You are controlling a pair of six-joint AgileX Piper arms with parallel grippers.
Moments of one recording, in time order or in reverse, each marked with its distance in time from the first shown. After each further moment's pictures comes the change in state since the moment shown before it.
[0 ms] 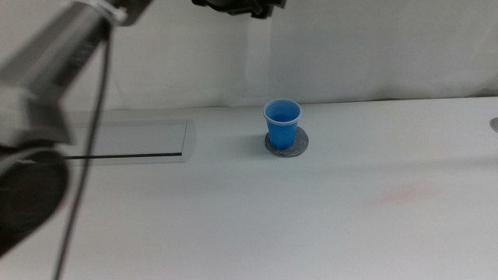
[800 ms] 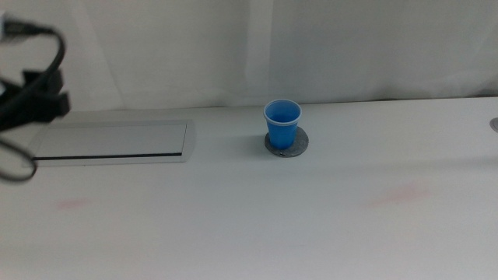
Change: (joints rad) left arm 0.442 -1.100 1.630 0.026 -0.890 0.026; right arm 0.000 0.000 0.000 0.000 0.002 -0.002
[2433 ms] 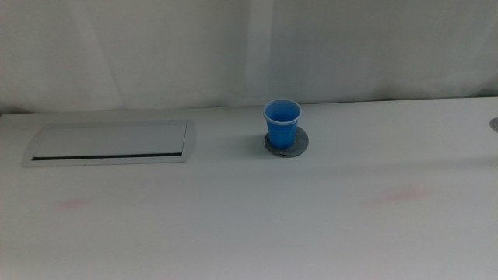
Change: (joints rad) left arm 0.020 -1.100 0.759 0.000 0.038 -0.027; right arm 0.000 0.000 0.000 0.000 0.002 0.002
